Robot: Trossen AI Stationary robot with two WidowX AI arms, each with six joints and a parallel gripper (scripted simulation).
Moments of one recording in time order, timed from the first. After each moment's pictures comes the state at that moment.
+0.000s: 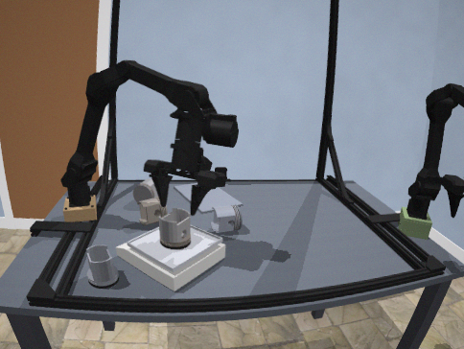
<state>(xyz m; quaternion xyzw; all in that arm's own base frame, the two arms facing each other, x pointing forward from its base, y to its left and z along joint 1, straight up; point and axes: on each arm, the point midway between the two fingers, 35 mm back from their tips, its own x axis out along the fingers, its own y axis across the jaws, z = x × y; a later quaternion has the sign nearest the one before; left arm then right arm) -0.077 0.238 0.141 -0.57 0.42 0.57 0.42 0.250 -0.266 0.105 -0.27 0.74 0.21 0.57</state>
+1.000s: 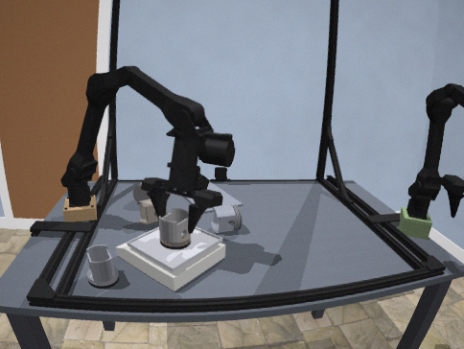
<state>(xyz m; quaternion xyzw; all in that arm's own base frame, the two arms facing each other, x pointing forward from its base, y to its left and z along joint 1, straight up) -0.077 0.238 0.141 -0.57 0.42 0.57 0.42 0.242 -0.274 0.065 -0.28 0.74 0.20 0.58</state>
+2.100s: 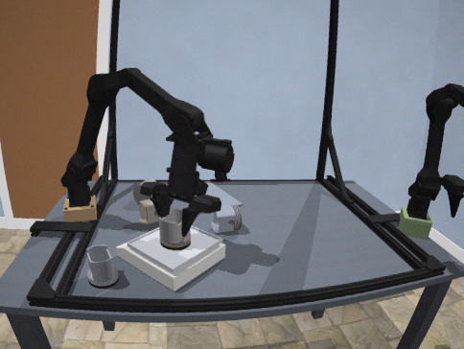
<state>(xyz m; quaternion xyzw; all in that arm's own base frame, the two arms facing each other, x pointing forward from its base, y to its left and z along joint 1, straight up) -0.077 0.238 0.141 -0.57 0.42 0.57 0.42 0.239 -0.274 0.054 -0.27 0.74 0.21 0.57</state>
